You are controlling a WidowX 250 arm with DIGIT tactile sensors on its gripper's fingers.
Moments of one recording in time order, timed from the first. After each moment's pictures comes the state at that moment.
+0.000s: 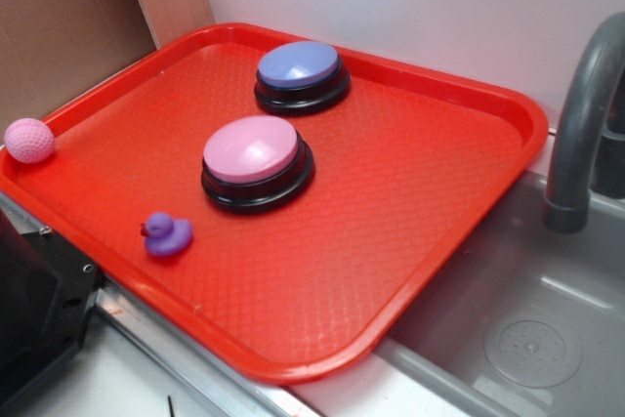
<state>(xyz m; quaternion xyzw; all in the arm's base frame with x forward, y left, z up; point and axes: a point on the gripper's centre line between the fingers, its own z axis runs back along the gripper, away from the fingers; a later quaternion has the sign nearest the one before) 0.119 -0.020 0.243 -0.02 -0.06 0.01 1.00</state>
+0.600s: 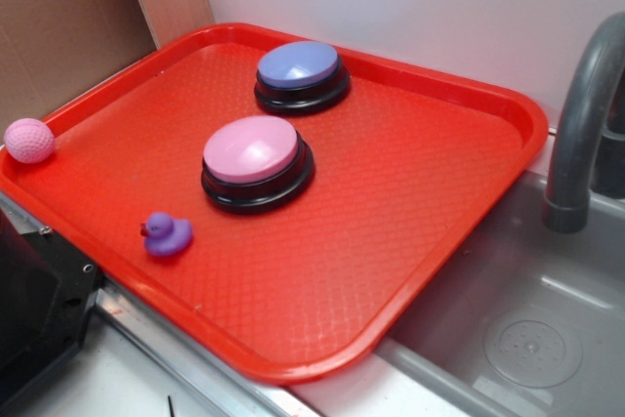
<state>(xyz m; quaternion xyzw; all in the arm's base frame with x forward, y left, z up) 0.114 -0.017 0.201 -0.01 -0.04 0.03 1.00</state>
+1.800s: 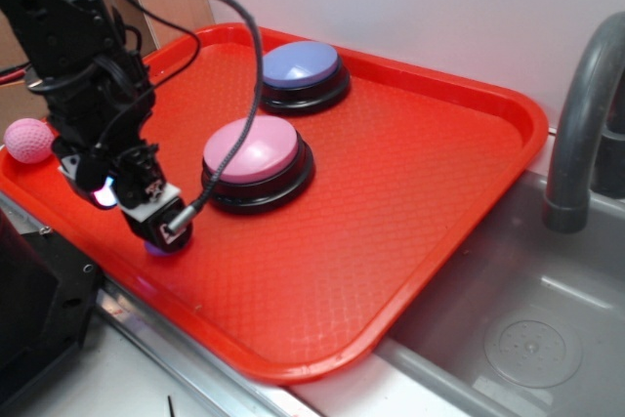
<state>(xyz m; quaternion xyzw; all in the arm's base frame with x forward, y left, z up) 0.117 -0.045 0.056 -0.03 -0.03 0.04 1.00</state>
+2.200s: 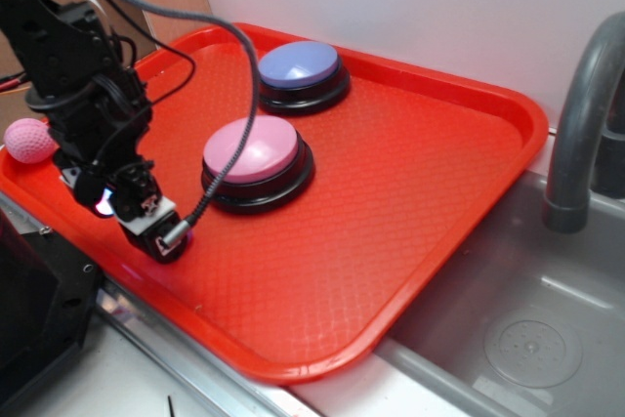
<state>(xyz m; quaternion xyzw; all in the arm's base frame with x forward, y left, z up) 0.122 -0.040 0.038 -0.02 -0.02 0.01 1.00</state>
